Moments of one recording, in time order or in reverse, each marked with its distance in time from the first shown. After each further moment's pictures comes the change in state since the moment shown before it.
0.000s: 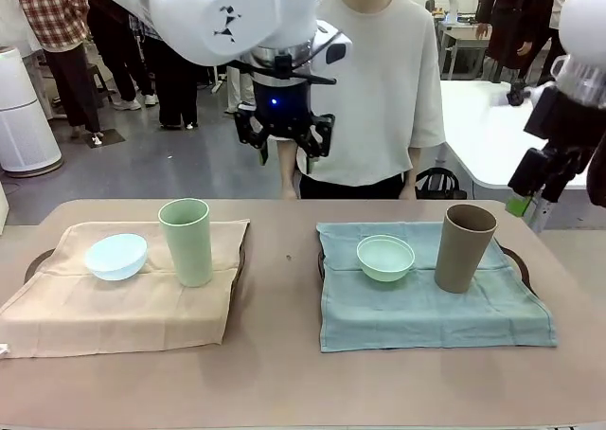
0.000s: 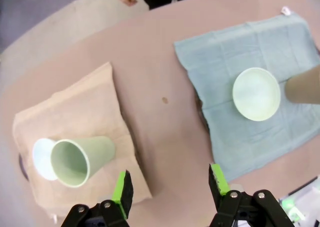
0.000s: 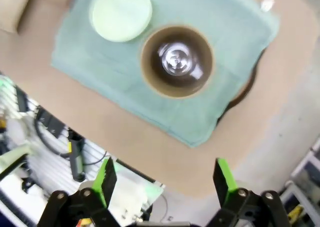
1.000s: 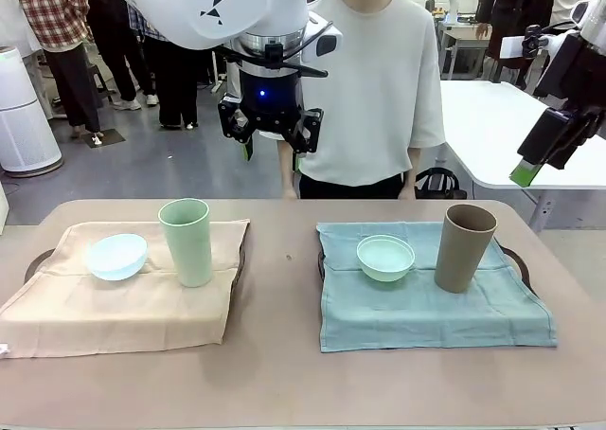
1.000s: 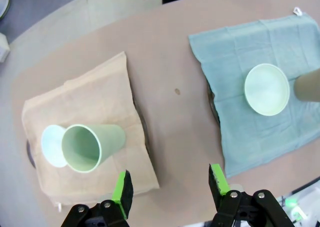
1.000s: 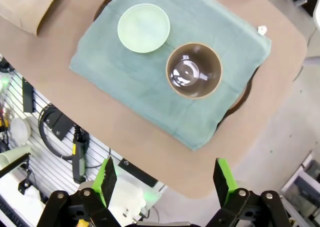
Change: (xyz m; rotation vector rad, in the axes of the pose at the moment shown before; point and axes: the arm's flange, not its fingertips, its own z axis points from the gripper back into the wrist) left arm -0.007 0.006 0.011 0.043 0.019 0.029; right arm -0.014 0.026 0.047 -0.024 -0.090 0.051
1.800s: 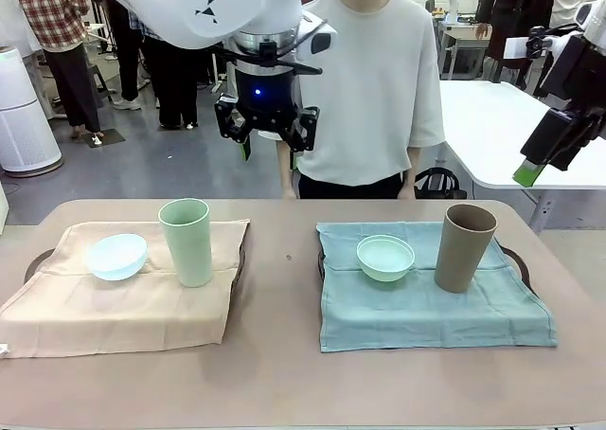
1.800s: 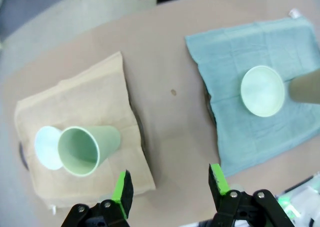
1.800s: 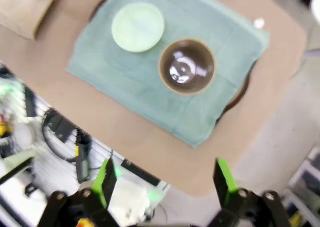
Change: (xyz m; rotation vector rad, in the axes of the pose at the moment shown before) left arm 0.005 0.022 -0.005 -0.067 0.007 0.021; right arm -0.007 -0.018 -0.005 0.012 0.009 -0.069
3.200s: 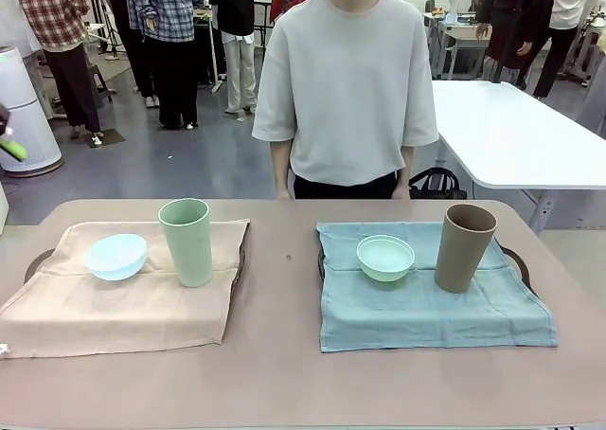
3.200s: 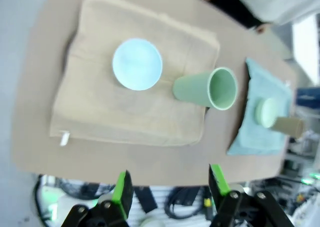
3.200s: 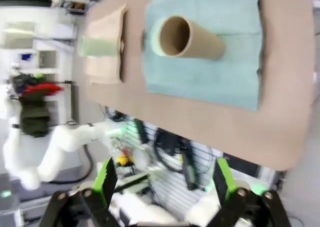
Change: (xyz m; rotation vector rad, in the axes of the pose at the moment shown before) left arm -0.170 0.377 0.050 -0.374 0.027 0.653; right arm -0.163 -0.156 0.022 0.667 -0.207 -0.555
